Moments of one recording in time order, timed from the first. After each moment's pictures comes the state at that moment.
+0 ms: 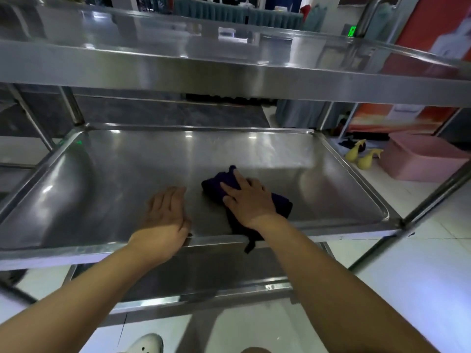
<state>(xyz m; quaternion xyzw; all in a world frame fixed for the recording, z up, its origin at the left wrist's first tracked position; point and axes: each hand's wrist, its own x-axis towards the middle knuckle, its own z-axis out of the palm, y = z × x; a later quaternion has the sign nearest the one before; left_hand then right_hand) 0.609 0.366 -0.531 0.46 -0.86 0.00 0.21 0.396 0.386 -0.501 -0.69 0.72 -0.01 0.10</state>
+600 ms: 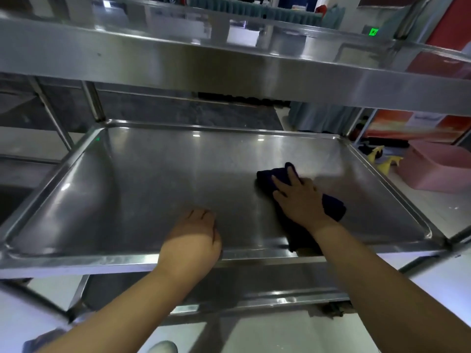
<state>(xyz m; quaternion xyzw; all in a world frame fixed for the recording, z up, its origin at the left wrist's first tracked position) 0.622 0.370 -0.528 0.50 -0.84 -0.03 0.20 0.369 0.358 -0.502 -0.62 0.79 -0.01 0.01</state>
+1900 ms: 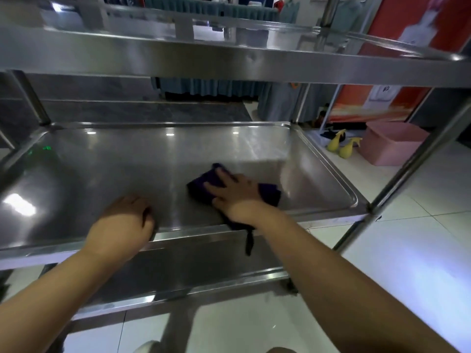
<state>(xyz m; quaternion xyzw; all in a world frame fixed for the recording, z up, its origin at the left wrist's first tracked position) 0.654 0.352 -0.512 0.49 -0.85 0.01 0.18 0.410 0.384 -0.493 -0.71 0.70 0.02 0.07</state>
